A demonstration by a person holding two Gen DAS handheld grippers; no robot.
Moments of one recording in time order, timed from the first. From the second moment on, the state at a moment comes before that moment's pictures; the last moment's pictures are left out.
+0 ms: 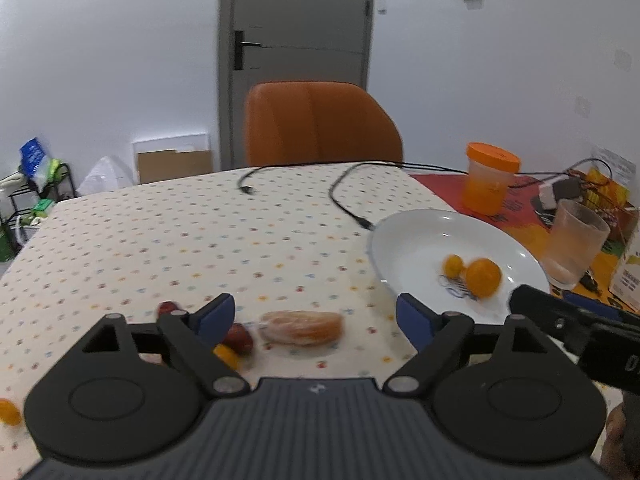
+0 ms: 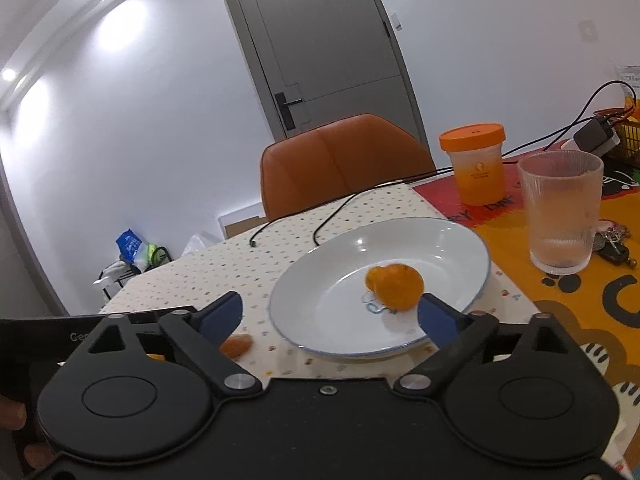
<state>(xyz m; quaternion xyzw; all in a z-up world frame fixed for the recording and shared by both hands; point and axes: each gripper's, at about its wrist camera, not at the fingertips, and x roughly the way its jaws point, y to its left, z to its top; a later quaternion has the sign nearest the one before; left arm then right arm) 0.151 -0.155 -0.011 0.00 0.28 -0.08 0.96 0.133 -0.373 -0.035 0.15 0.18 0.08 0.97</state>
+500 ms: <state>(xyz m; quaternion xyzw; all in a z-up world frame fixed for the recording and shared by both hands) 0.110 -0.087 -0.002 -0.03 0.26 -0.02 0.97 0.119 -0.336 -0.029 0.13 0.19 0.10 0.97</state>
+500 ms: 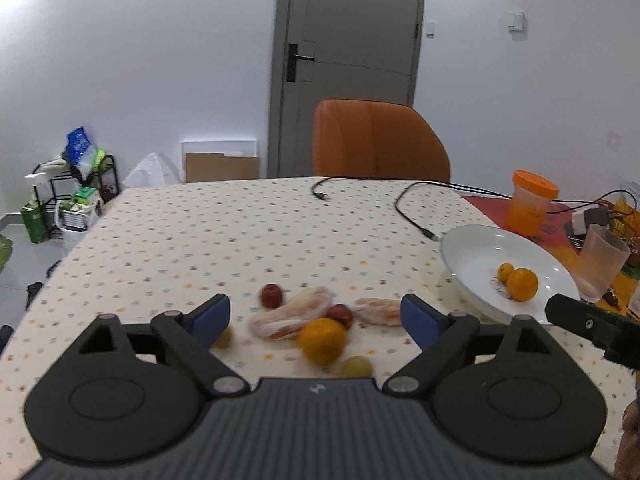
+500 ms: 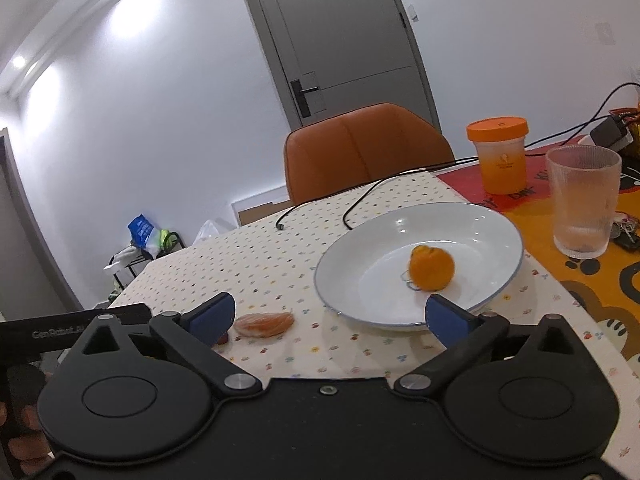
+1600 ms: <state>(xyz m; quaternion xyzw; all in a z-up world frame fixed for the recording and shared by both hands) 0.063 0.026 -0.011 -0.07 0.25 0.08 0.96 0.108 -0.248 -0.033 0.07 0.21 0.19 0.96</state>
